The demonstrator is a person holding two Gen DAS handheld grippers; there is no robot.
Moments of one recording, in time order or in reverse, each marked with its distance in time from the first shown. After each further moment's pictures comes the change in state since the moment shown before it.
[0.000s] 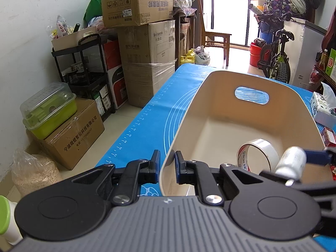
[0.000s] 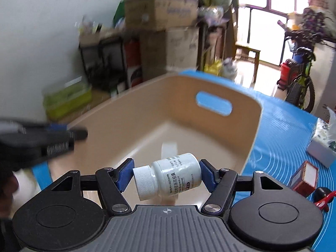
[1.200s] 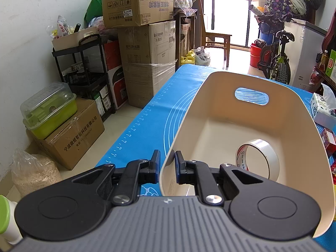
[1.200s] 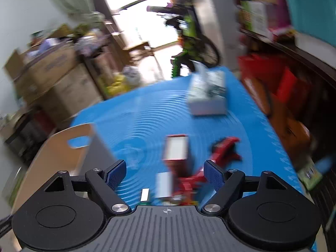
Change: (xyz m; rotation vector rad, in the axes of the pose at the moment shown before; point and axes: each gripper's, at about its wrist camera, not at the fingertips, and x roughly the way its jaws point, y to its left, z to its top) left arm -0.002 0.000 0.001 -0.005 -0.001 0.004; right arm -0.071 -0.195 -0.057 0.678 -0.092 -0.288
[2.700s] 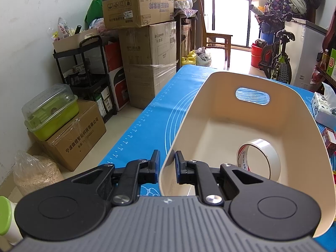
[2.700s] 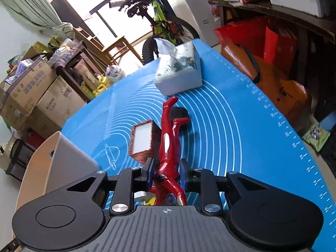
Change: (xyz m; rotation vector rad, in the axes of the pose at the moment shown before) left arm 0.000 -0.001 0.001 0.005 -0.006 0.010; right arm 0.037 -0.047 -0.017 0.200 0.047 0.030
